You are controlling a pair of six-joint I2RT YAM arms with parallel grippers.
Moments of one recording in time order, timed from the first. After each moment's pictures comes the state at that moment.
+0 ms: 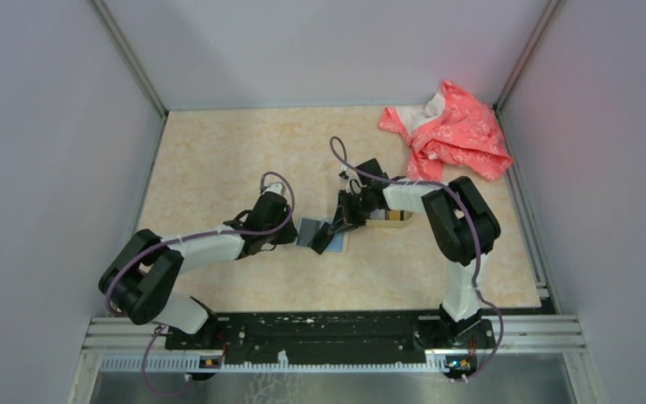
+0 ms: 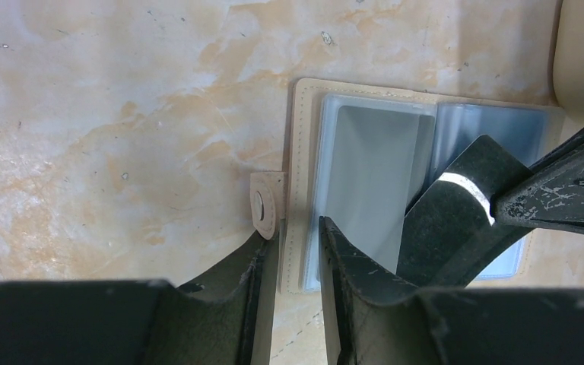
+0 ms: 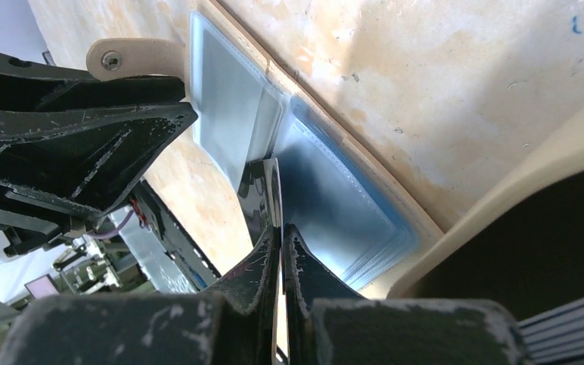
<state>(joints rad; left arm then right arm) -0.65 1.48 0.62 0.04 -0.15 -0.61 0.52 1.91 1.08 -0.23 -0.69 0.52</state>
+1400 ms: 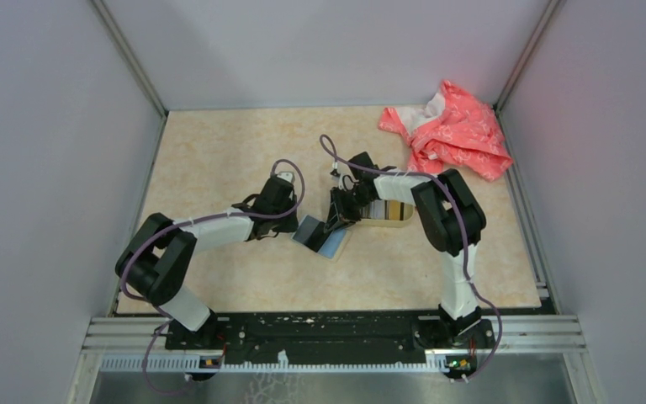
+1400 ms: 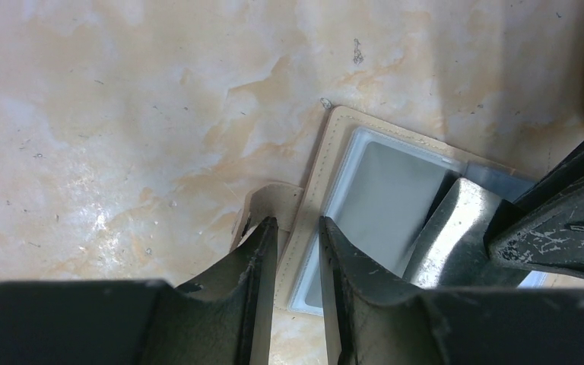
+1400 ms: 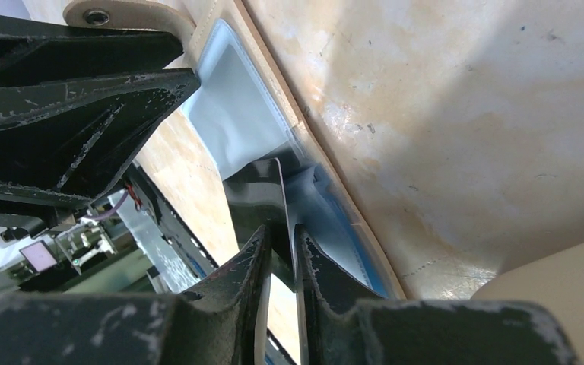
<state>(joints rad) -0.61 1.61 0.79 -0.06 -0.14 -0.45 0.52 2.03 1.26 -0.40 -0.73 0.41</state>
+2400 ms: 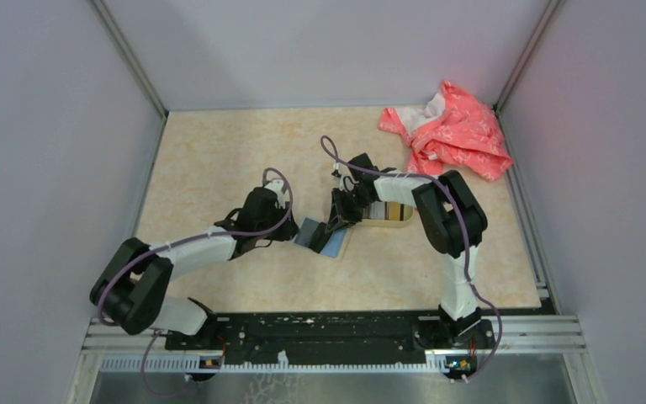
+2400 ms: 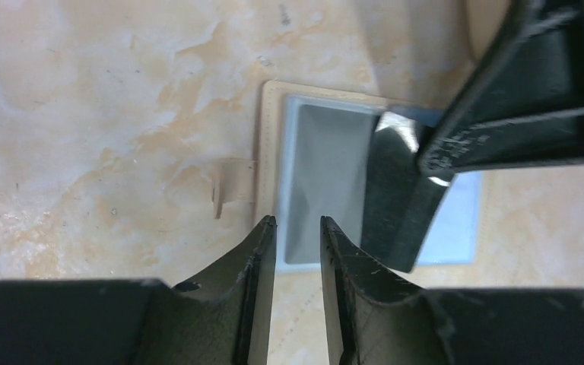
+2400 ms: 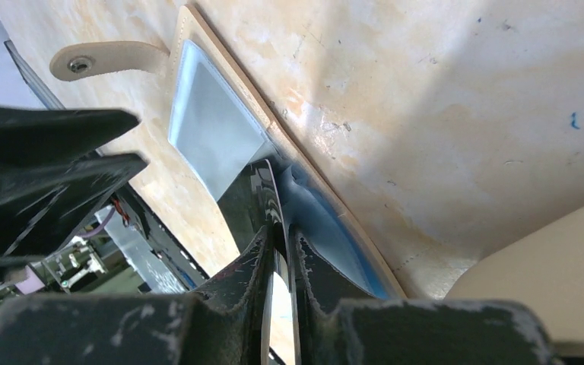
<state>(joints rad) -0.60 1.45 0.62 0.08 0.00 -0.44 0.52 2.02 1.24 -0.38 -0.66 0.44</state>
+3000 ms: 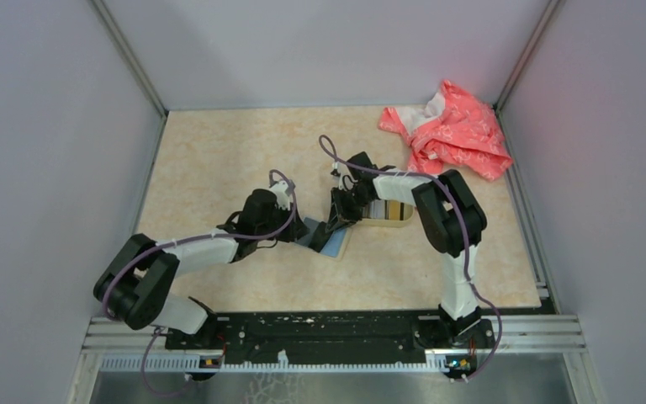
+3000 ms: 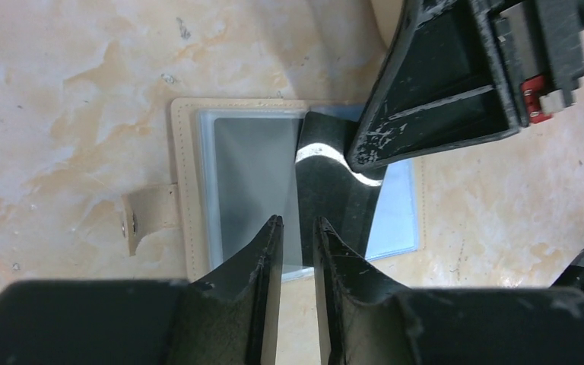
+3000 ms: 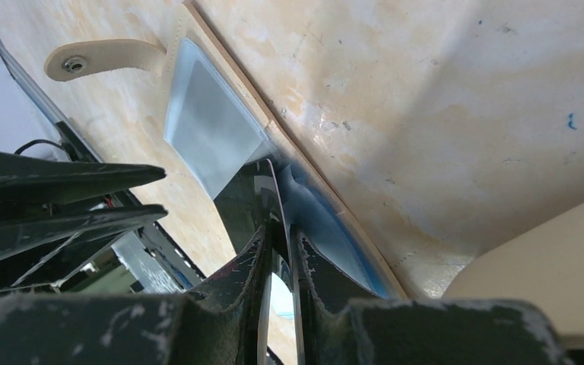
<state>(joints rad) -0.61 1.42 0.56 0.27 0.18 -0.44 0.52 2.02 1.25 -0.41 -0.65 0.41</state>
